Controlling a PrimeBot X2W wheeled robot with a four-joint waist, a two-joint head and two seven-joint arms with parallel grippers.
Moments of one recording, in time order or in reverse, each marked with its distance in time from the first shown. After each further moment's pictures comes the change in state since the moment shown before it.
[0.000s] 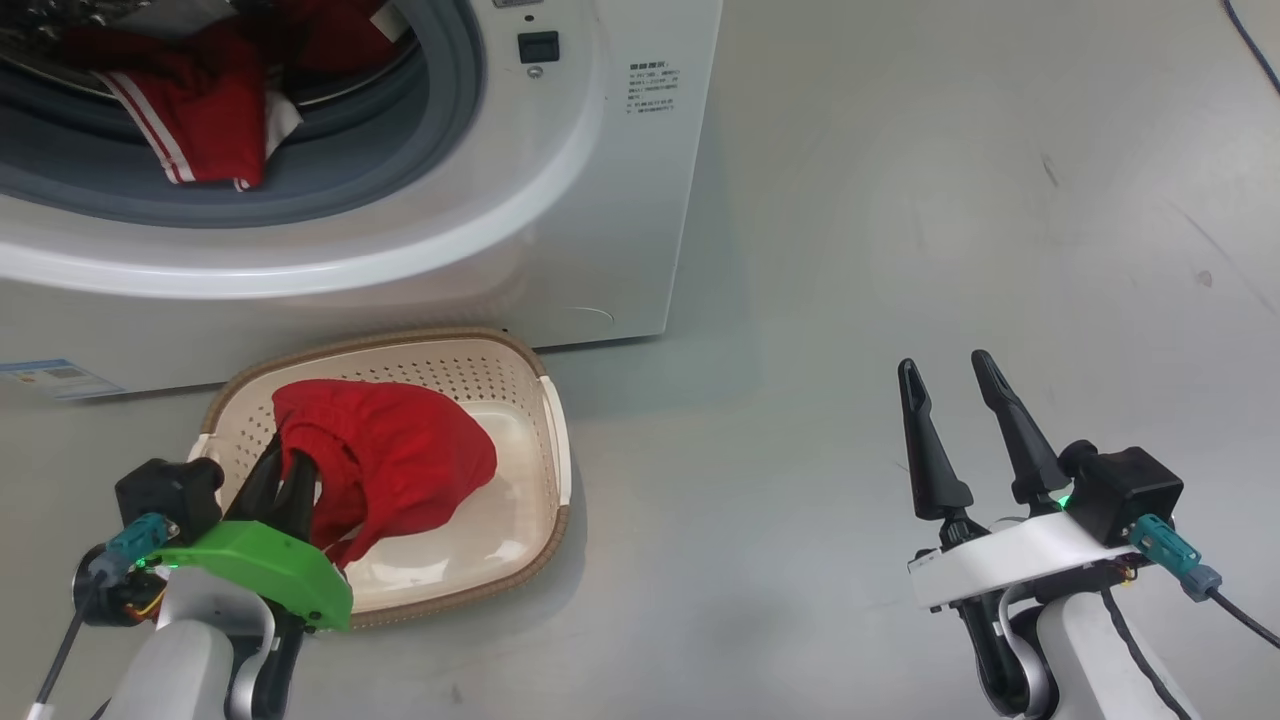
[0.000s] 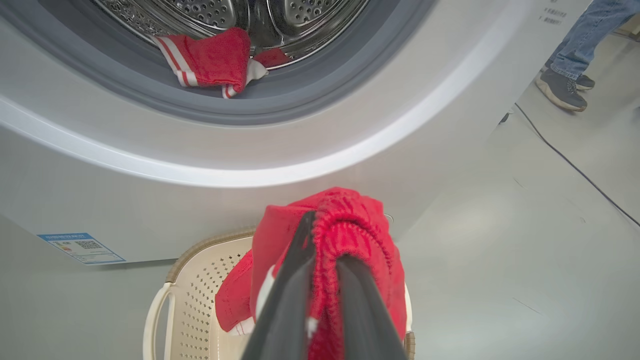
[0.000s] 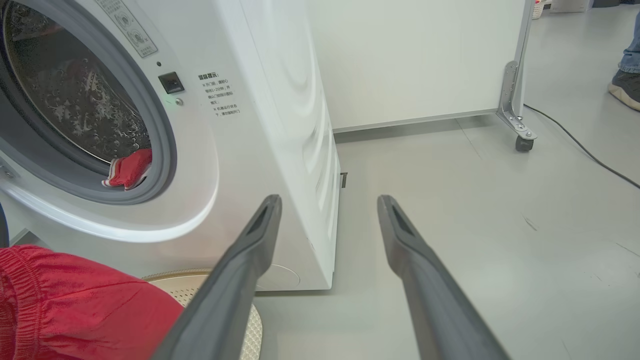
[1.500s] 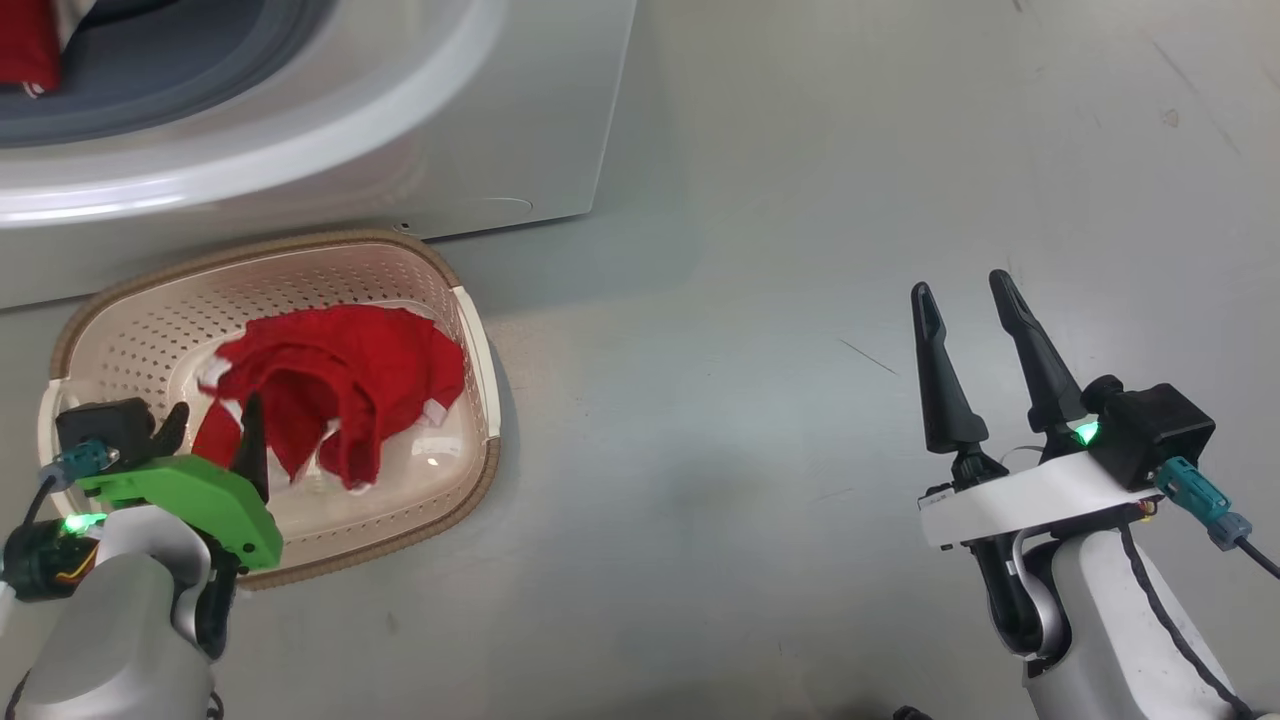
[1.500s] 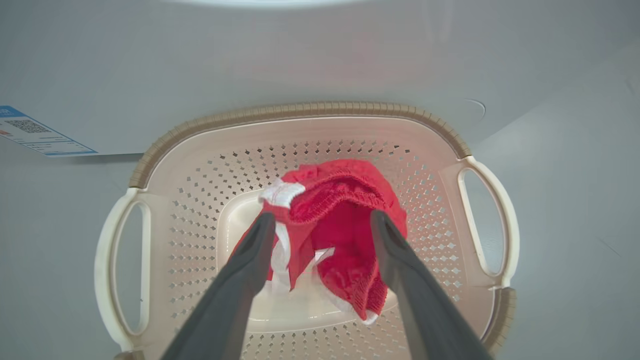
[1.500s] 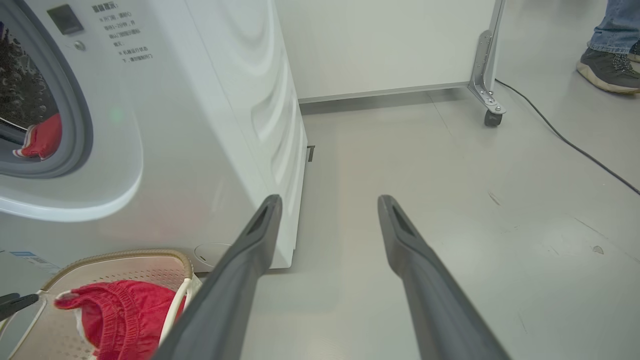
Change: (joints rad) left arm -0.281 0.011 0.031 0.528 0.013 0.037 -0.021; right arm -0.096 -0.006 -0.022 -0.024 -0.025 0.000 0.000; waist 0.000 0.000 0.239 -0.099
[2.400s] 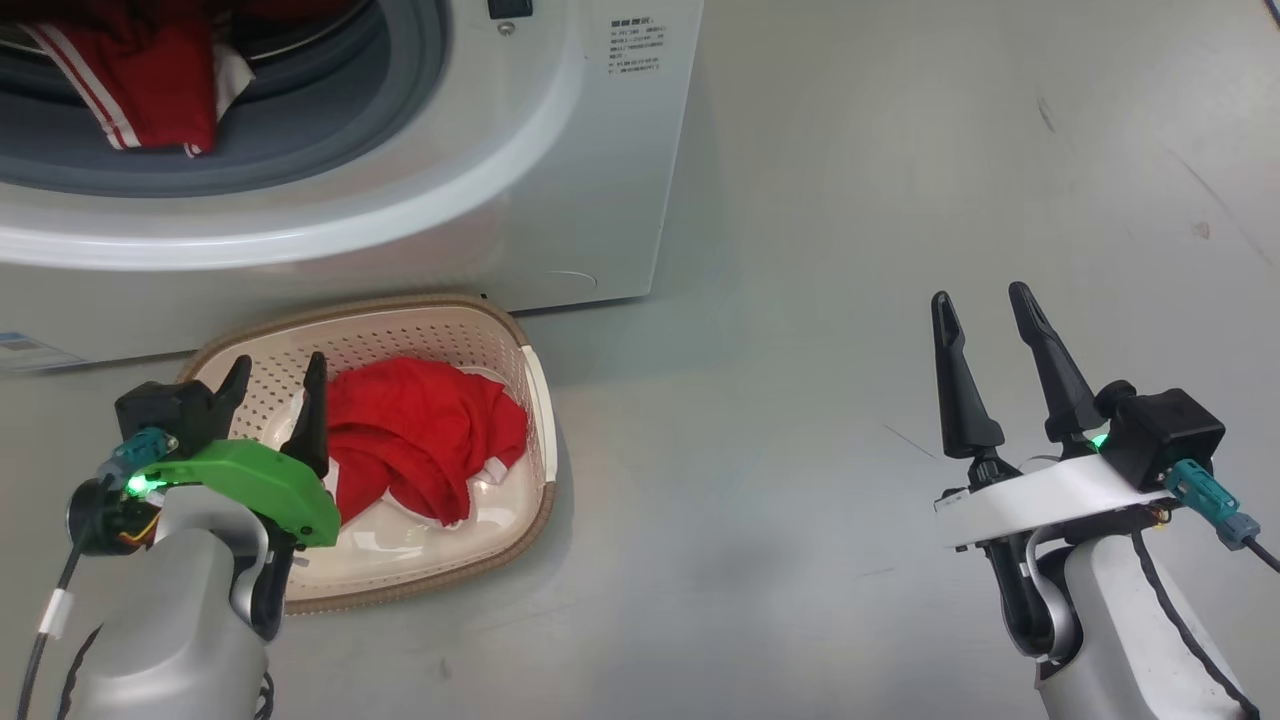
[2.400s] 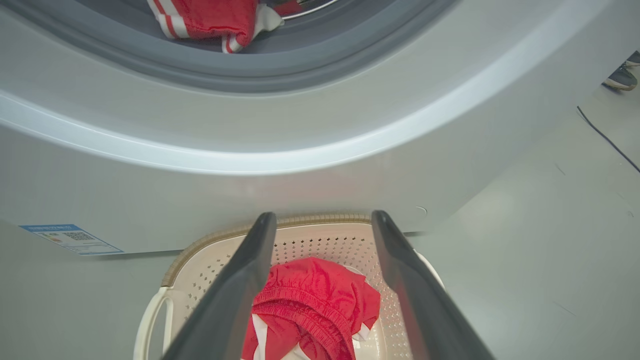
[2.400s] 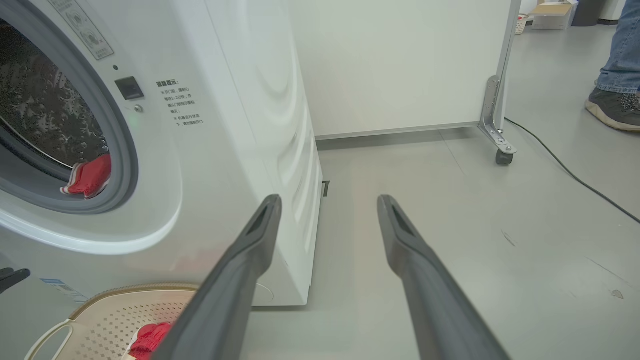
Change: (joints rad) left arm -0.031 -0.056 -0.050 0.003 0.023 -0.031 -0.122; right arm 0.002 -0.004 -0.025 0.038 -0.002 0.000 0.000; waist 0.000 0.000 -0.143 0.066
